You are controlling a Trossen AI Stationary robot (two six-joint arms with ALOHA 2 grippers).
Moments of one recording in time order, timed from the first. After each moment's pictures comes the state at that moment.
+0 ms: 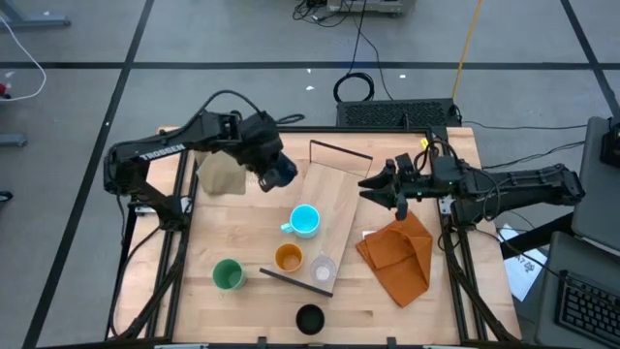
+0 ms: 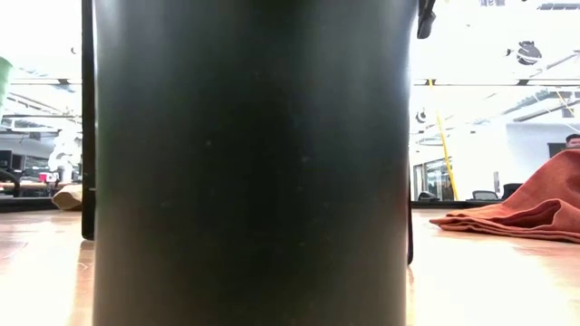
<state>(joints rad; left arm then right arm) 0.29 1.50 1.60 -1.17 0.13 -0.28 0.02 0.87 0.71 0.12 -0.02 0.56</state>
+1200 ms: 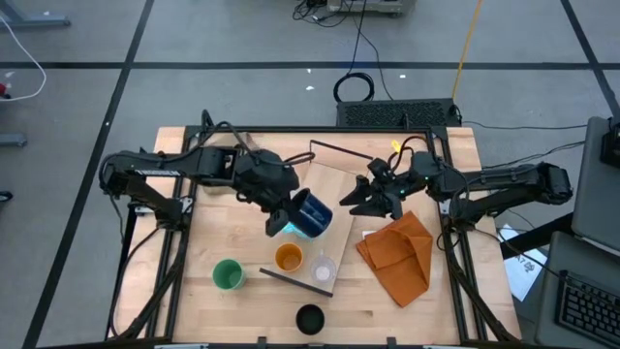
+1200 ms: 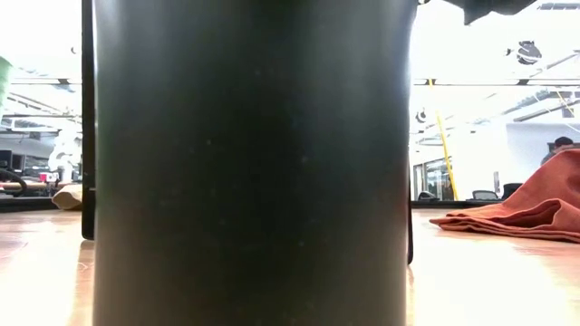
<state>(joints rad) -0.05 1.50 1.61 -0.79 0.28 -0.50 -0.08 1.12 0.71 0.51 -0.50 0.85</state>
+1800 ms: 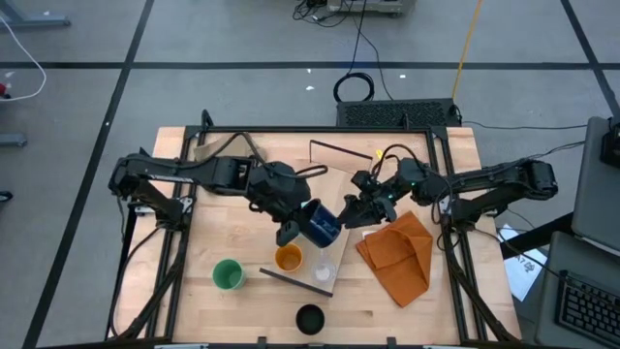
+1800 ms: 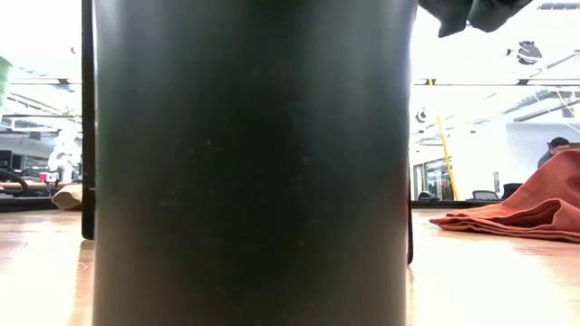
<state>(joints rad) -0.09 1.58 1.61 -0.70 0.29 -0.51 -0.05 1.29 0.71 0.76 -0.68 1.13</state>
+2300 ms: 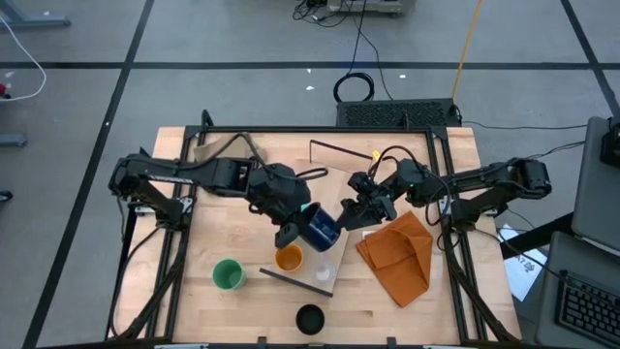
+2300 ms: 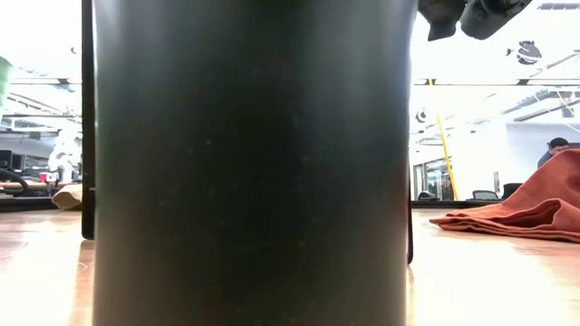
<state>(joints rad) -0.10 1.58 1.61 -0.70 0.31 -0.52 -0.05 1.35 0.71 0.92 -0.74 1.25</state>
